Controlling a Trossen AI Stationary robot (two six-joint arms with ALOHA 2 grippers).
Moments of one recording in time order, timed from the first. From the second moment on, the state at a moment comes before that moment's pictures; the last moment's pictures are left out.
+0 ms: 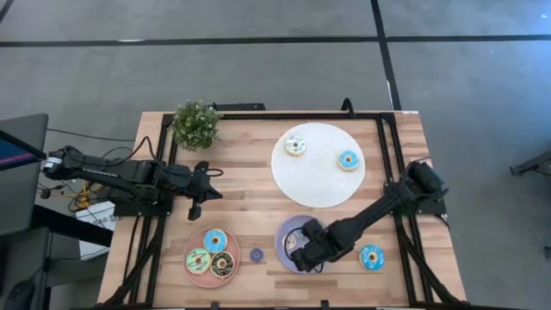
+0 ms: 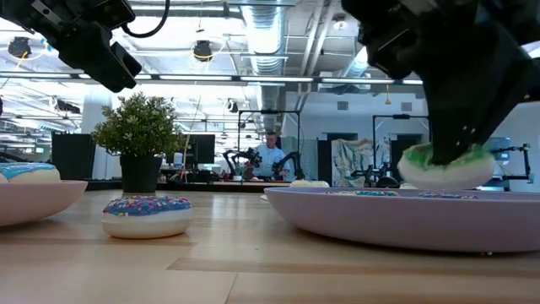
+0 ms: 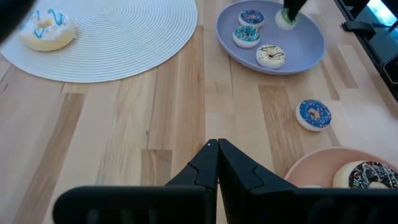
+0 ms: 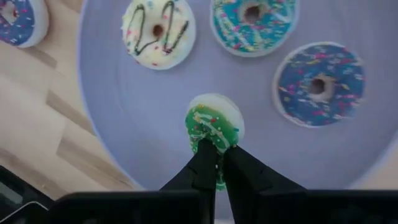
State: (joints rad) left arm -0.13 0.71 0.51 -0.39 -0.05 -0.13; right arm 0.55 1.91 1.35 -0.77 0.08 1.54
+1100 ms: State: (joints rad) left arm -0.12 0.71 0.51 -0.39 -0.02 -0.15; right arm 0.56 1.93 1.35 -0.79 0.05 1.51
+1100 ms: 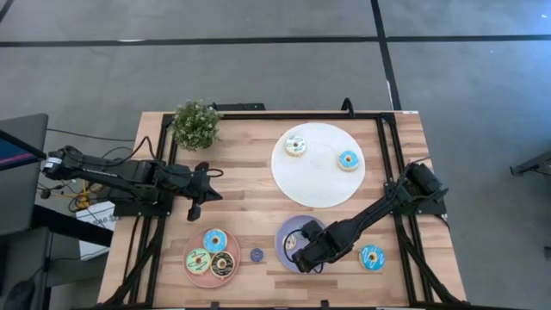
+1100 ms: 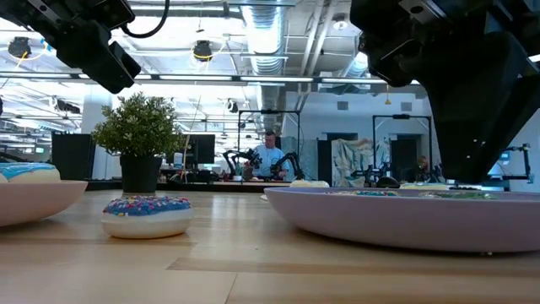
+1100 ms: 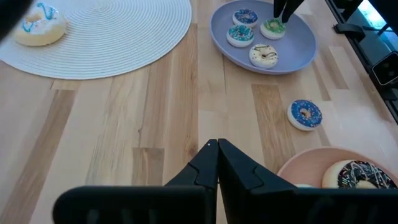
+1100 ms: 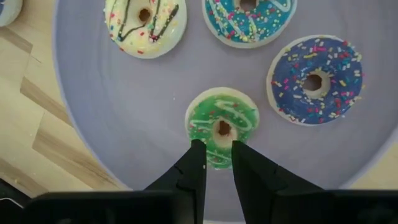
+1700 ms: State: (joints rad) left arm -0.12 0.71 0.51 -0.39 -0.02 -0.17; right arm 0.55 1.77 1.35 -0.95 0.06 1.51
